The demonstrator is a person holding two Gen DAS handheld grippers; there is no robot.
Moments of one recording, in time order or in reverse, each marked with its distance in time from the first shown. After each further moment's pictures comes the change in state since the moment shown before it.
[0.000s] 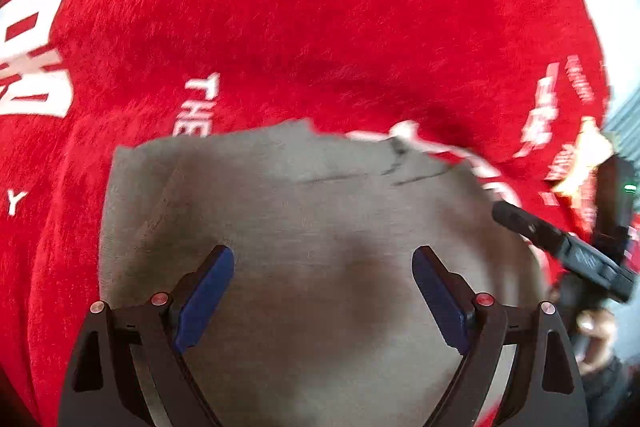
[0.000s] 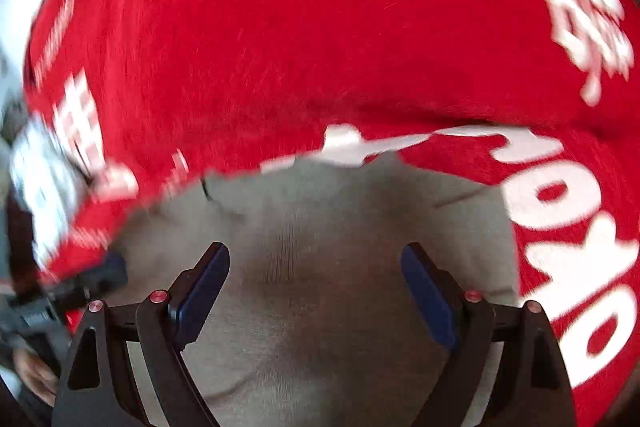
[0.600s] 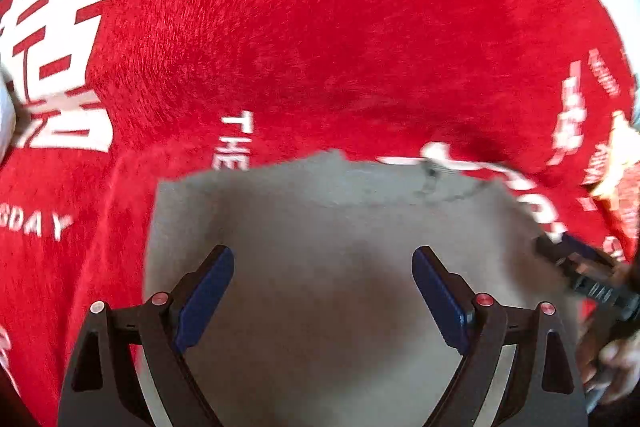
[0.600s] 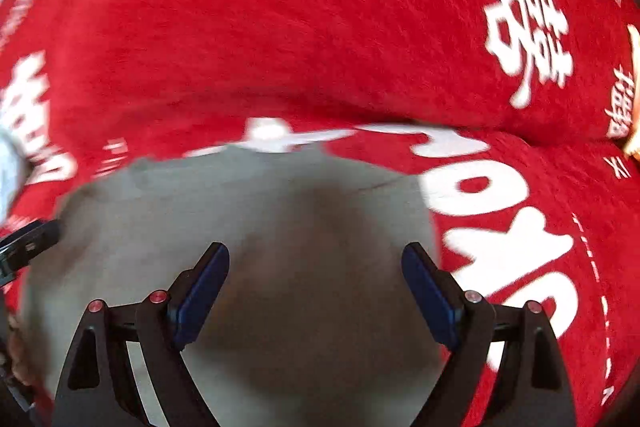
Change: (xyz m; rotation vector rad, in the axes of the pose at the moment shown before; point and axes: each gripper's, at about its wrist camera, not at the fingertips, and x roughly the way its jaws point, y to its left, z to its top) left arm -0.037 -0.022 -0.015 0.052 -0.121 0.101; right arm -0.026 -0.001 -0.029 -0.014 -0.052 -0.202
